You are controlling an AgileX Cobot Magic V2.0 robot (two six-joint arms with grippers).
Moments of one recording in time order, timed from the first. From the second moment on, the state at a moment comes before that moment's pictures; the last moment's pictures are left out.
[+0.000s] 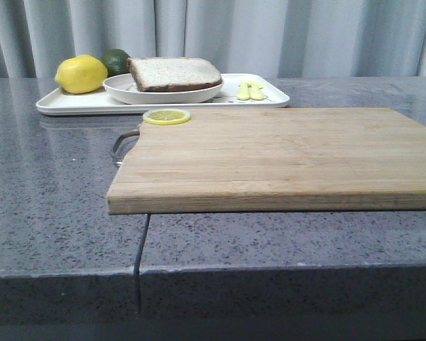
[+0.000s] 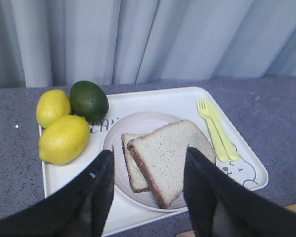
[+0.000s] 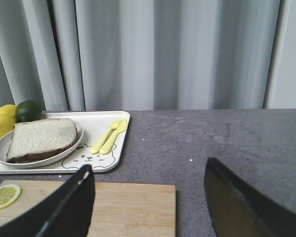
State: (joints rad) left arm -0.22 1.40 -1.44 -0.25 0.48 -0.02; right arm 0.07 0.53 -0.60 0.40 0.21 -0.28
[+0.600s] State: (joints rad) left arm -0.24 0.66 -0.48 -0.19 -0.06 -0.02; right arm 0.07 0.40 -0.39 0.40 0.09 -0.36
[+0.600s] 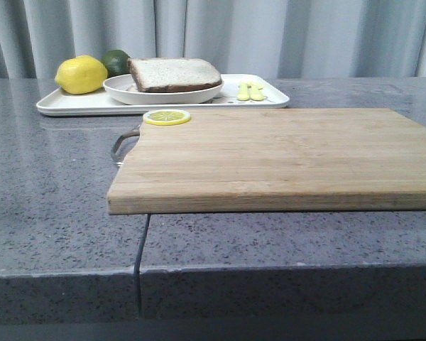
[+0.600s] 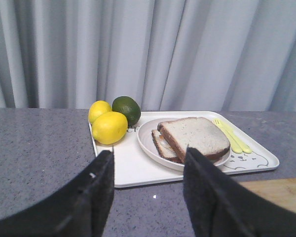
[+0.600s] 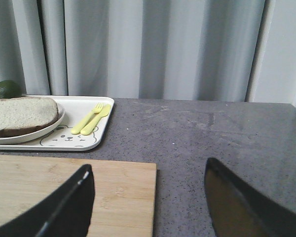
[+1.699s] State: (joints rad) left arm -0.24 0.52 -0.26 -0.18 -0.17 -0.01; right arm 0.07 0.31 -0.34 0.40 0.13 -0.36
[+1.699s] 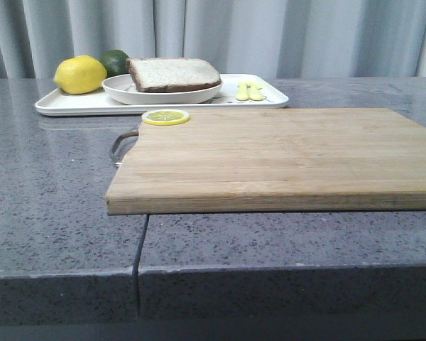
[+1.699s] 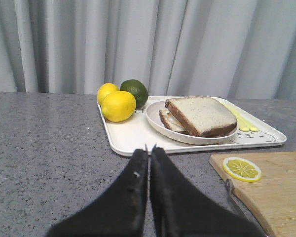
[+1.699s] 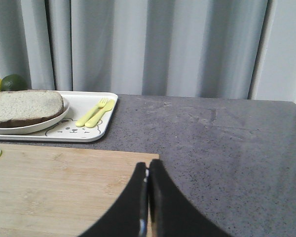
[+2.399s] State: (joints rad) left arm -0.21 0.45 -0.21 -0.12 -0.17 -0.01; right arm 0.07 0.31 -0.34 0.40 0.13 -0.36
